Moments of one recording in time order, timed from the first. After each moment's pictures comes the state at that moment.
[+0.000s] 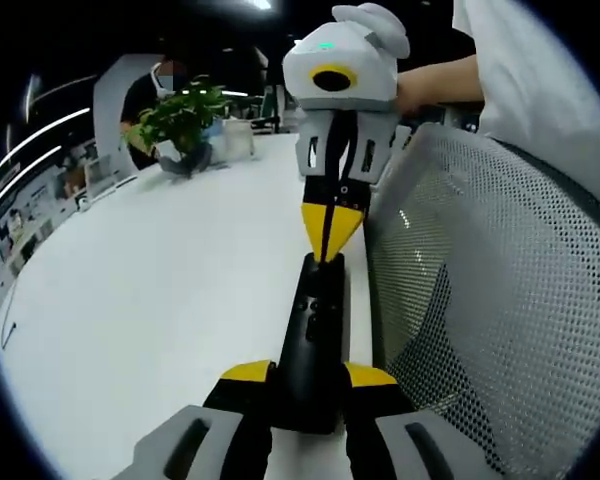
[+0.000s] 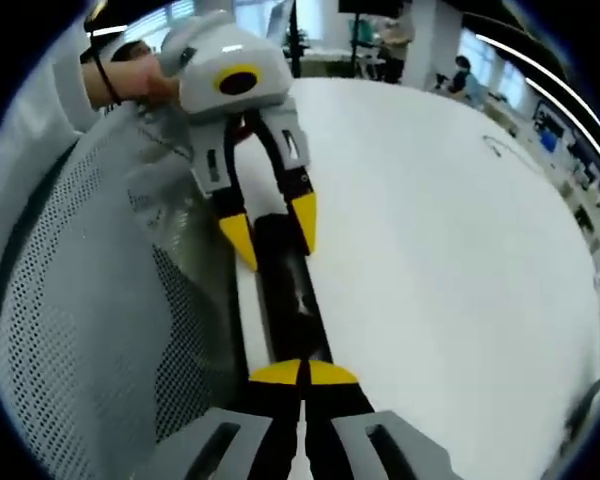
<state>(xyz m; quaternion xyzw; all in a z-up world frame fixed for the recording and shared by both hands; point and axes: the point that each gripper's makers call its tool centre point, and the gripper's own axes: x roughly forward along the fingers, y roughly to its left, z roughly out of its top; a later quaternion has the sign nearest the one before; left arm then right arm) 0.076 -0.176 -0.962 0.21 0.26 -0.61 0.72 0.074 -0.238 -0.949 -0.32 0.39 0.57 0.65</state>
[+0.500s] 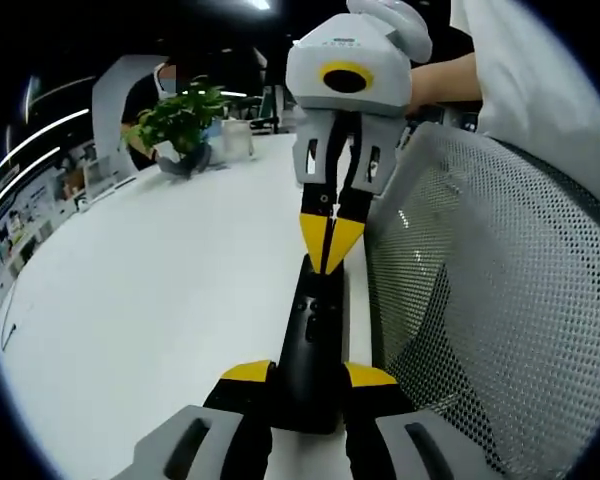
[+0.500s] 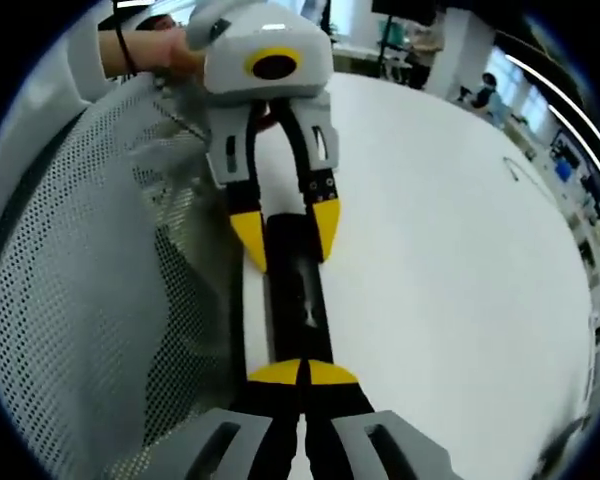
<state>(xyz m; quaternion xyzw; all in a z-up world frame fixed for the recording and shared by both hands) 0.075 -0.176 -0.963 0.21 0.26 -0.61 0.72 0.072 -0.234 -0.957 -0.37 0.38 0.58 0.62</state>
